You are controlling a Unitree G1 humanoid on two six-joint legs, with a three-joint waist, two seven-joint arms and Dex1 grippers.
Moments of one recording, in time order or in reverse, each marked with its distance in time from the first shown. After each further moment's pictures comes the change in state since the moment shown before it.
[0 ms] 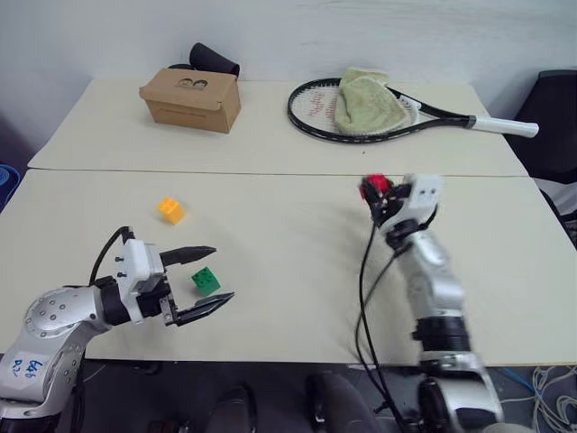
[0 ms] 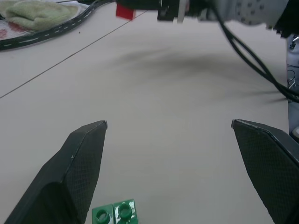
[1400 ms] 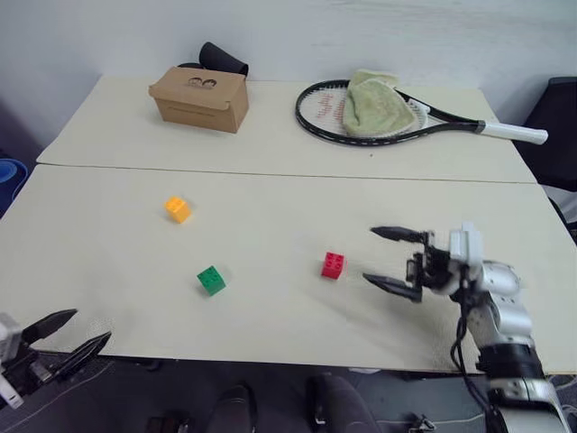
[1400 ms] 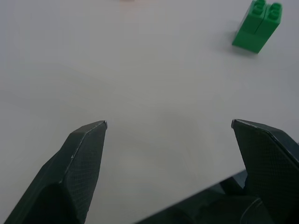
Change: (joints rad) left arm 0.444 -0.073 0.470 0.350 0.010 -0.087 -0.073; right arm 0.306 -0.117 -0.083 0.105 0.155 -0.296 0.697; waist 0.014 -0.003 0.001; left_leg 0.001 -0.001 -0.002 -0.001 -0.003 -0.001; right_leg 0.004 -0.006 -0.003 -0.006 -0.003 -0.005
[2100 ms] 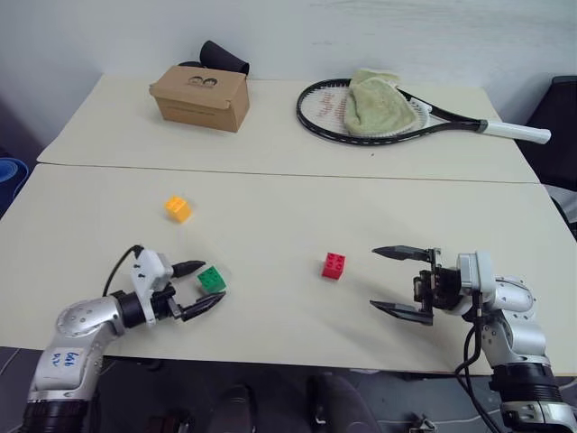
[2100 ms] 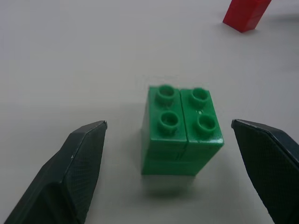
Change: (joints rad) left arm -0.551 -0.061 -0.607 0.028 0.199 0.001 0.106; right arm 0.034 -0.019 0.015 -0.108 -0.001 -0.051 0.005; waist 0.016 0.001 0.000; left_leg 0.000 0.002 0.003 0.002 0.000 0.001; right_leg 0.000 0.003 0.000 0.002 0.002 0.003
